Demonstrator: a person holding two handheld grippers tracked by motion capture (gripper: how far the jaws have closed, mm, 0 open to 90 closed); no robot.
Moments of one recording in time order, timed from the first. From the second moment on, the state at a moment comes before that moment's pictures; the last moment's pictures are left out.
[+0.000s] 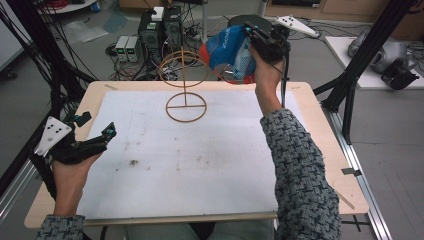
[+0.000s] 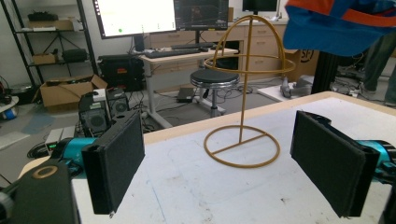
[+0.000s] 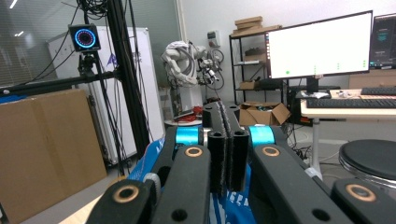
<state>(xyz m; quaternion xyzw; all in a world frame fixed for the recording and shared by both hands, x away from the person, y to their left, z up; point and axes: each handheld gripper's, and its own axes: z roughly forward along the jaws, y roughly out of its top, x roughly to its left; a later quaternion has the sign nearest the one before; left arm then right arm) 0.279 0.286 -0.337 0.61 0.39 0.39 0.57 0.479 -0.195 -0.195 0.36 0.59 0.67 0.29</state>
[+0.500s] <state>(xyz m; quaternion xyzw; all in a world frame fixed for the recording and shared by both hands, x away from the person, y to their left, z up) 0.279 0.289 -0.336 0.60 0.39 0.39 0.58 0.497 -0.128 -0.185 0.33 0.61 0.67 0.27</state>
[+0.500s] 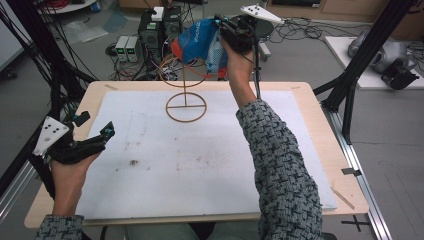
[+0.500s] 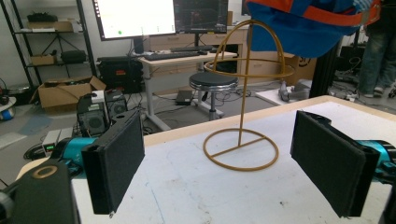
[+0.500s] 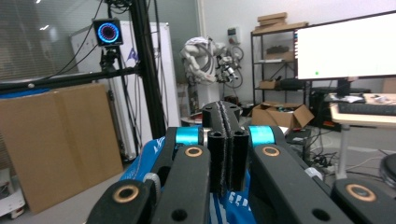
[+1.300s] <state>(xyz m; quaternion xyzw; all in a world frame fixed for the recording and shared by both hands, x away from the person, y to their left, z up) 0.278 0.288 -0.335 0.61 0.39 0.39 0.58 0.507 -0.077 -0.208 0.32 0.64 0.66 0.23</state>
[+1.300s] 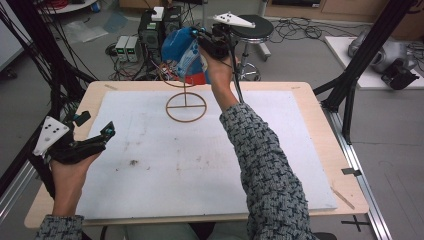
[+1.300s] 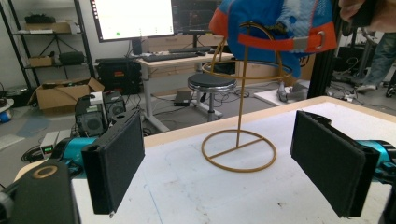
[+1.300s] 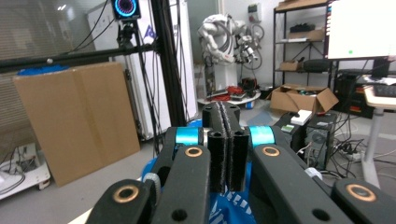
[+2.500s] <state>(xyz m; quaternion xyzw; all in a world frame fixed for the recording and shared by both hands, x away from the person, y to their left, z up) 0.277 0.289 -0.333 0.60 0.39 0.38 0.58 0.510 -0.016 -0.230 0.29 0.73 0.56 0.24</state>
